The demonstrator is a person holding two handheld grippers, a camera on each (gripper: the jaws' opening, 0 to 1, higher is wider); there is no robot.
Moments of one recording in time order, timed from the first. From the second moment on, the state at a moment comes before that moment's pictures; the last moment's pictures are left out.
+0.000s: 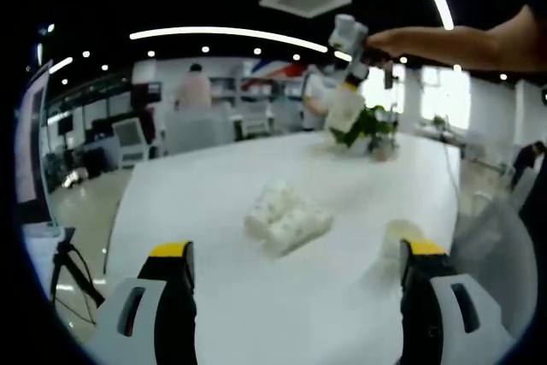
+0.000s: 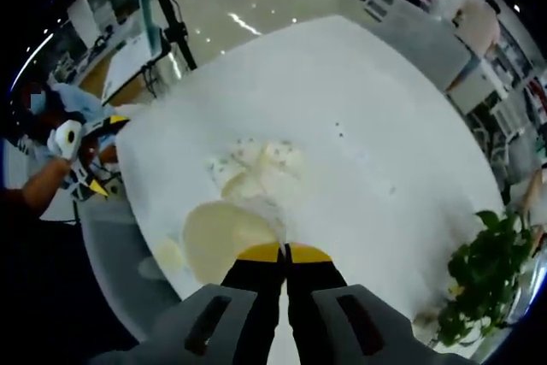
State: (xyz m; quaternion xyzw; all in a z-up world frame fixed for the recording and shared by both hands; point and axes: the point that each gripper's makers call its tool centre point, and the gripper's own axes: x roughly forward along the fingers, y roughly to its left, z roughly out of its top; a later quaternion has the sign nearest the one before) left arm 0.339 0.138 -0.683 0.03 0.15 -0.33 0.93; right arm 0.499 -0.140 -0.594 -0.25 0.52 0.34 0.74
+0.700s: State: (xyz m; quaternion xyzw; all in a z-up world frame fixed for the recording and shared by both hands) left arm 0.338 0.138 -0.683 0.04 0.15 -0.34 0.93; right arm 0.478 -0.127 -0.609 -0.24 0.54 0.35 0.73
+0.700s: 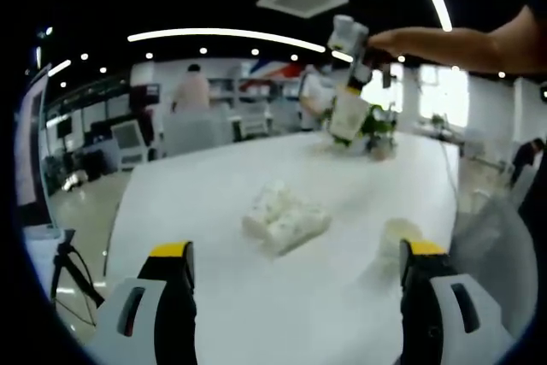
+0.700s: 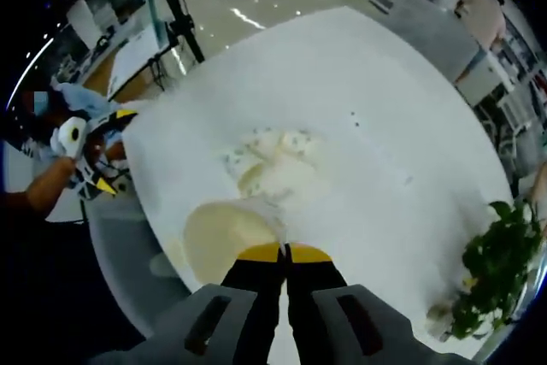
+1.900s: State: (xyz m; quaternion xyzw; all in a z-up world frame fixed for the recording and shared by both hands) left arm 0.331 0.136 -0.690 0.05 0.16 -0.34 0.93; right arm 0.430 -0.122 -0.632 -0.24 0.57 0.36 0.69
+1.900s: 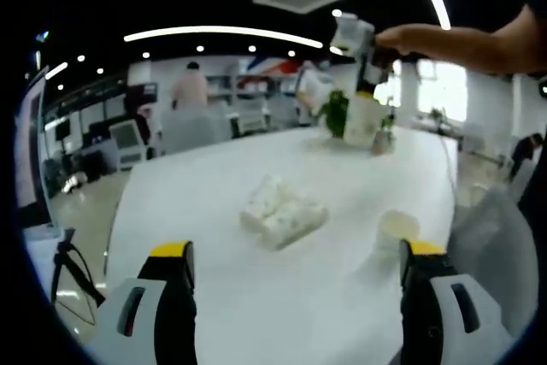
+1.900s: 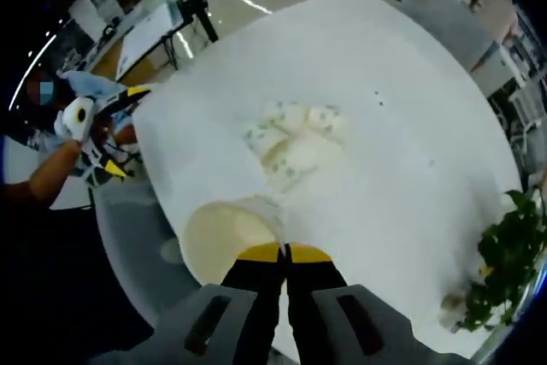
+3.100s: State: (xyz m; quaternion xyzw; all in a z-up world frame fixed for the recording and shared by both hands) left arm 0.331 0.130 -0.693 0.05 0.17 -0.34 0.92; right arm 0.383 -0.110 -0.648 -0.25 0.58 0.39 0.67
